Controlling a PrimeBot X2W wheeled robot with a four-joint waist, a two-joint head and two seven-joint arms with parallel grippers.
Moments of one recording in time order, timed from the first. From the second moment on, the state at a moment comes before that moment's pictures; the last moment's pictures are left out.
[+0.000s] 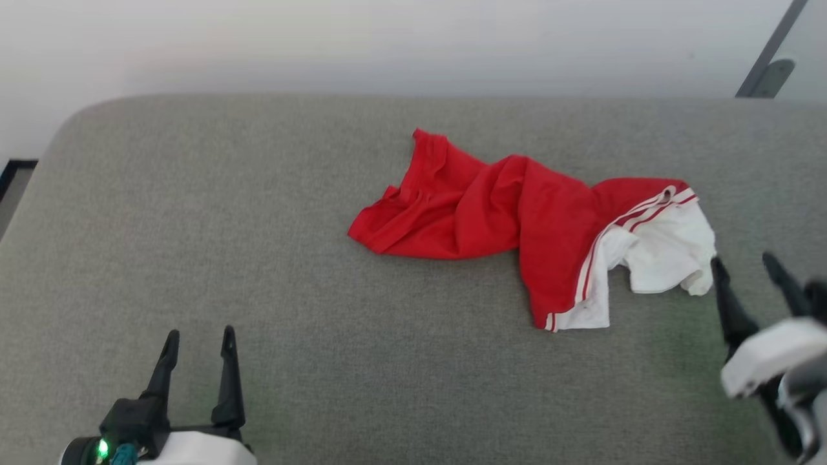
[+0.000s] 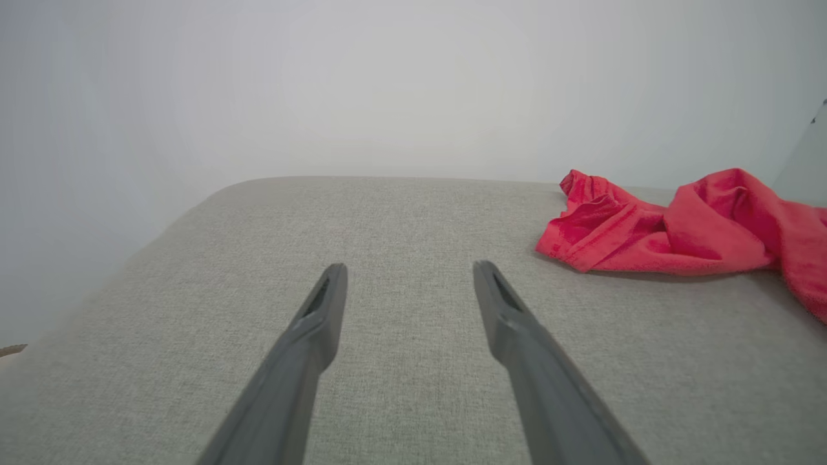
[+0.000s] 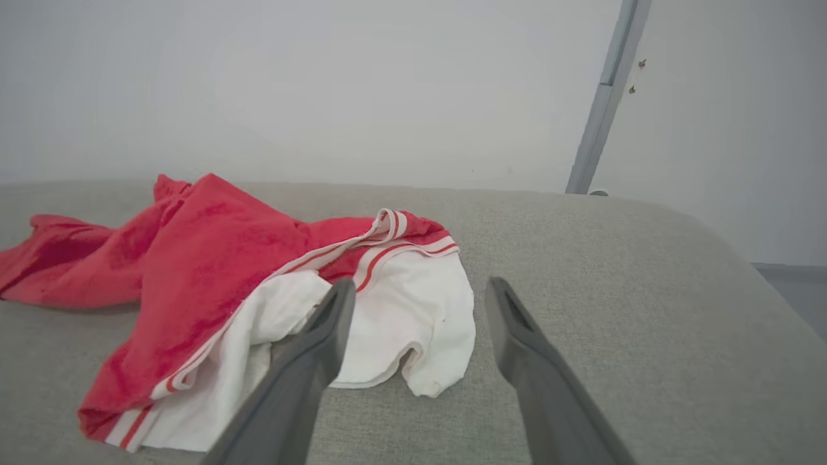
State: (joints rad) left arm 0.06 0.07 0.05 0.12 -0.11 -0.06 -0.26; right arm -0.17 -0.28 -0.06 0.34 0.31 0.13 -0.13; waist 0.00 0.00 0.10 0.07
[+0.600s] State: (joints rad) left arm -0.04 0.05 -0.03 0.13 -0.16 -0.05 -0.26; right arm -0.44 -0.68 0.20 0.43 0.58 0.13 0.58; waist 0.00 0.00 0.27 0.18
